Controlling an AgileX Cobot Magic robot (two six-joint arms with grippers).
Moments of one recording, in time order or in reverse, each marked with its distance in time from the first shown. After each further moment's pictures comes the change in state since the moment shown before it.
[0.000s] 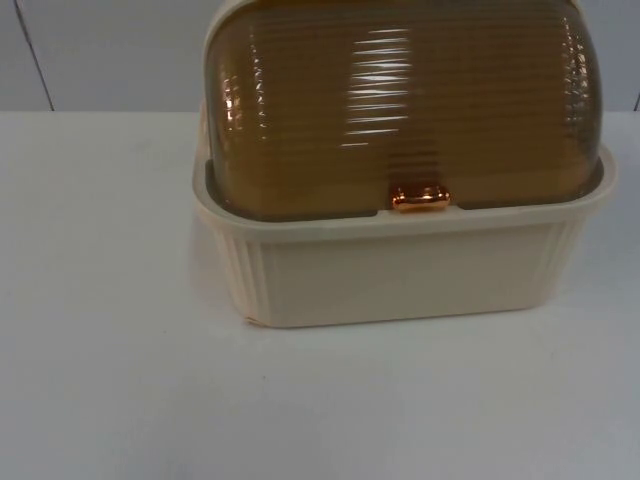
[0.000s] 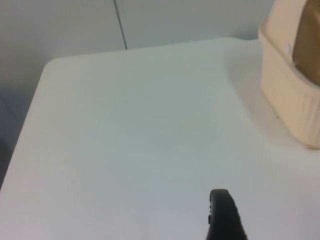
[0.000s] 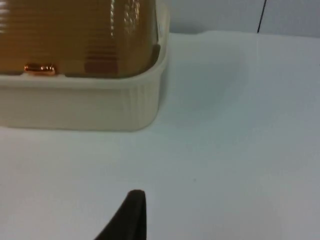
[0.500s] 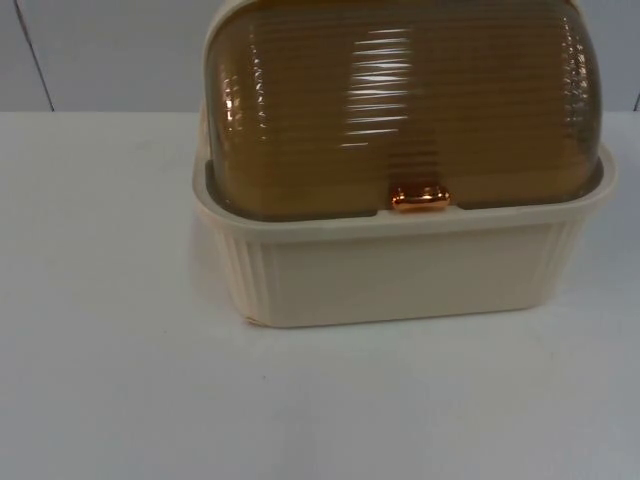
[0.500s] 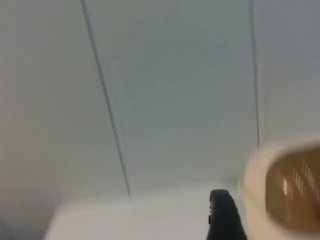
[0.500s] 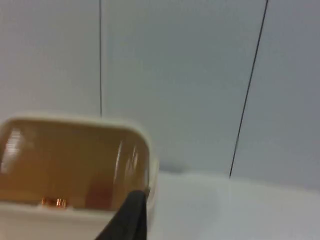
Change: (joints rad) right arm 0.000 -0.002 -0.345 0.016 -0.055 -0.062; left arm 0.000 -0.002 -0.253 -0.077 -0.094 0.036
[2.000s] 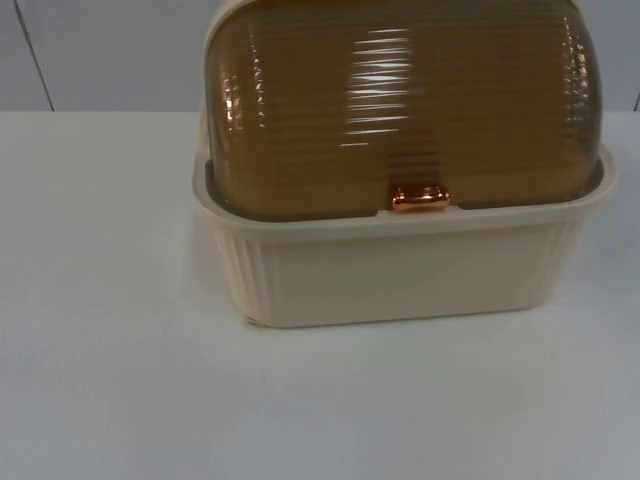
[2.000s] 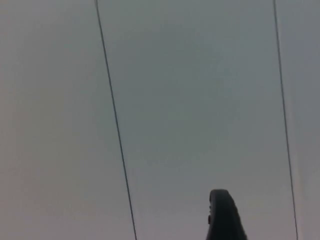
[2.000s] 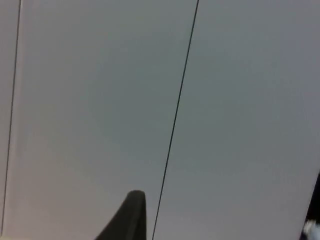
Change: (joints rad) right arm -0.076 0.257 -0.224 -0.135 -0.315 -0.029; left arm 0.087 0.302 -0.113 -0.215 -0.559 0.214
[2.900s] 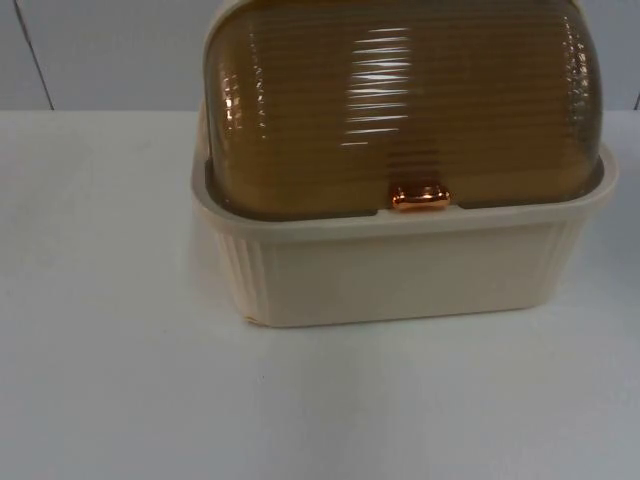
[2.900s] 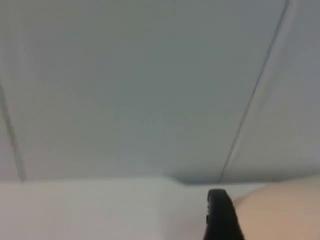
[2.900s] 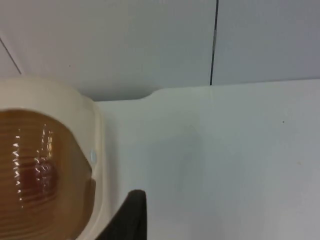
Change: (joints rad) right arm -0.102 0.685 0.157 0.198 -0.099 0.053; left arm -0.053 0.935 -0.005 -0.685 -0.183 0.519
